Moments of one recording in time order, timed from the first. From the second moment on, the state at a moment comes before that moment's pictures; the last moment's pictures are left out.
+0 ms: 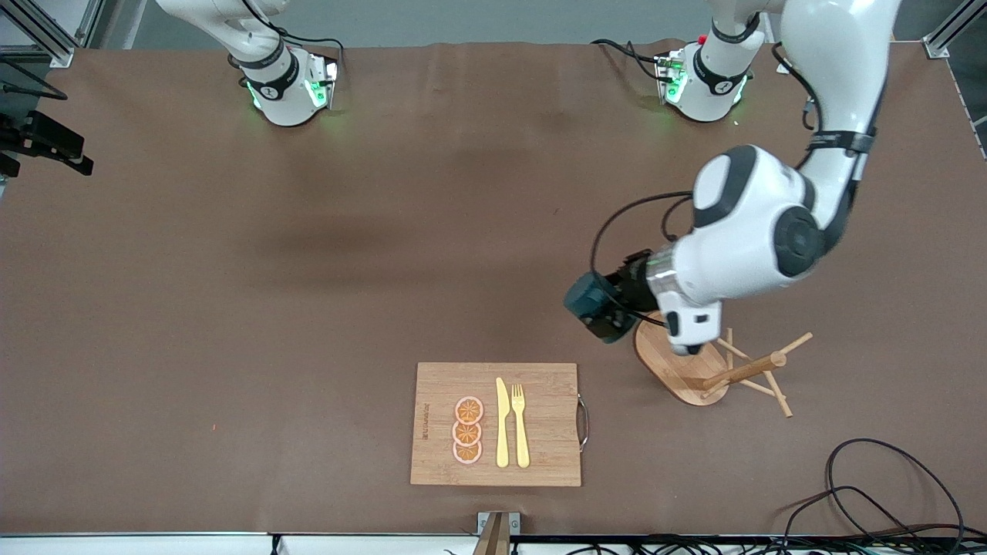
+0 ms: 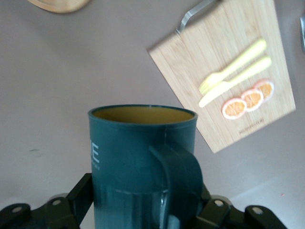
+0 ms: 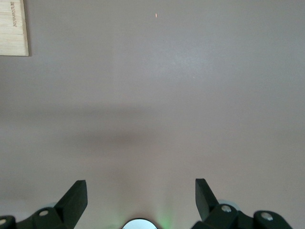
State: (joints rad) left arm -0.19 0.50 -0.34 -1.44 -0.27 2.03 -1.30; right arm 0.03 -0.05 -0.09 -1.51 -0.02 1.40 -0.08
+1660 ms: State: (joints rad) left arm -0.80 0.94 -0.31 -1.45 1.68 2.34 -2.21; right arm 0.03 -0.05 -0.09 -1.49 -0.02 1.40 -0.08
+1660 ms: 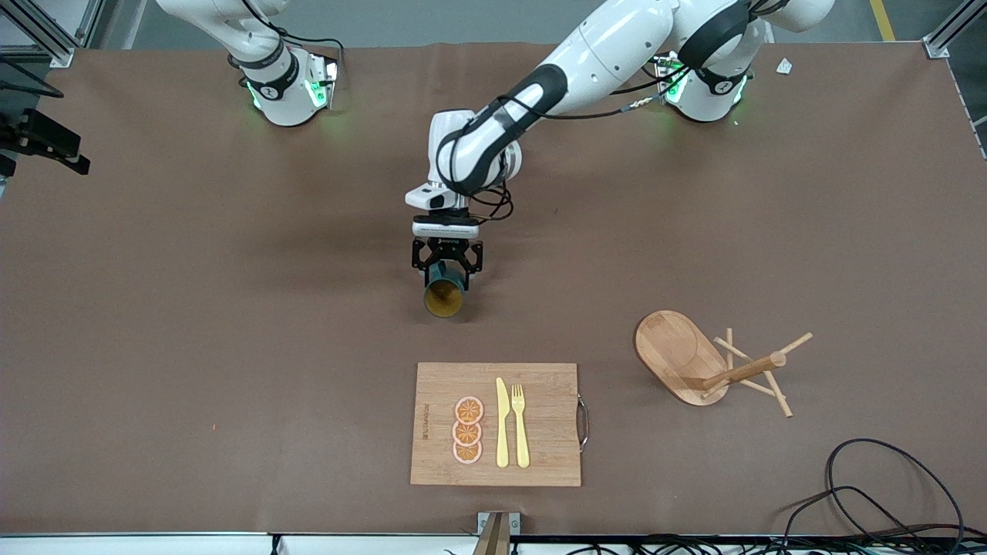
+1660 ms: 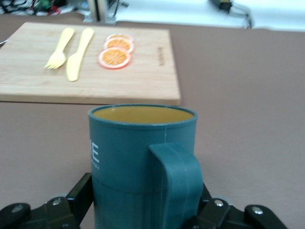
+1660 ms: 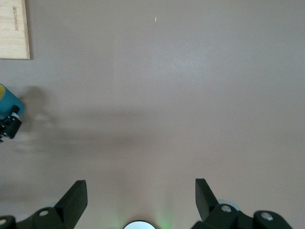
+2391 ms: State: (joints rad) left arm -0.91 1.00 -0.35 -1.51 1.78 2.08 -2.55; right arm 0.01 0.11 -0.10 -1.49 -0.02 1.46 -0.08
